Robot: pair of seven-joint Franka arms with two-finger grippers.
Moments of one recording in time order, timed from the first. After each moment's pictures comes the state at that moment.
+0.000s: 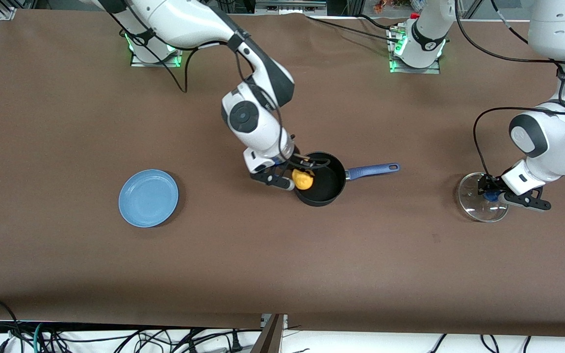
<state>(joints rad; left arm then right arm) -0.02 0.49 0.29 -2.03 -0.34 2.52 0.74 0.73 0.78 0.07 -1.36 0.32 2.45 0.98</state>
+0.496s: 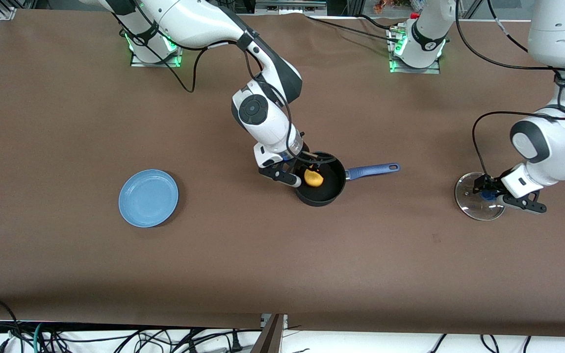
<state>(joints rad) -0.01 0.50 0.29 -1.92 -0.35 2.33 0.72 0.75 0.79 0.05 -1.34 0.31 2.50 1.01</state>
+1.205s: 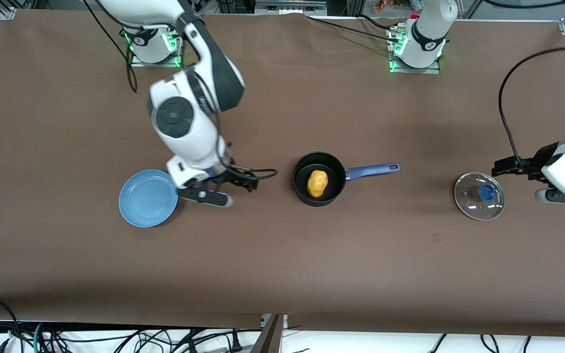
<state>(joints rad) -0.02 0.26 0.11 -1.51 -0.06 1.65 0.13 0.71 0.55 -0.29 -1.32 0.24 1.94 0.64</state>
